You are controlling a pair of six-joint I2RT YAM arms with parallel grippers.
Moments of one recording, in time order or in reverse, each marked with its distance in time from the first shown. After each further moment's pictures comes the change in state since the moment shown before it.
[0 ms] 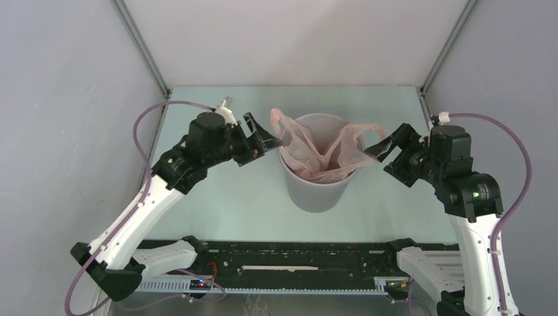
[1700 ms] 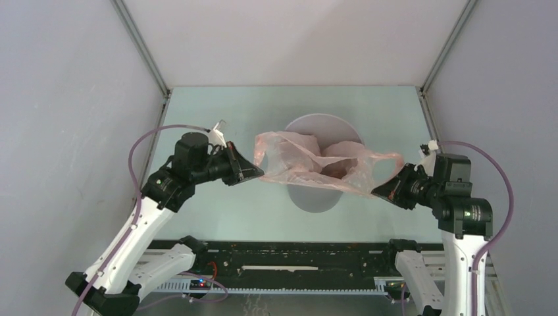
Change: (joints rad) left arm 0.126 -0.164 -0.210 -0.025 0.267 0.057; right arm -0.245 -0.174 -0.238 -0.136 -0.369 -0.224
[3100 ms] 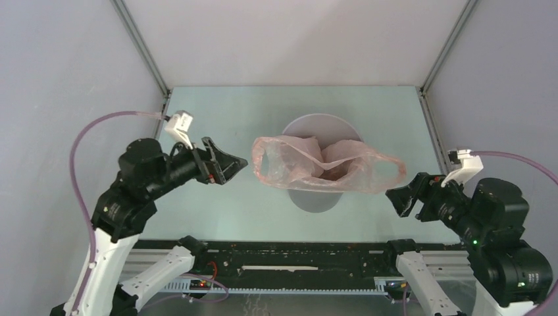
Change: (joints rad) left arm 0.011 -0.110 0.247 -0.196 -0.153 0.340; right arm 0.143 -0.073 0.355 -0.130 0.242 -0.271
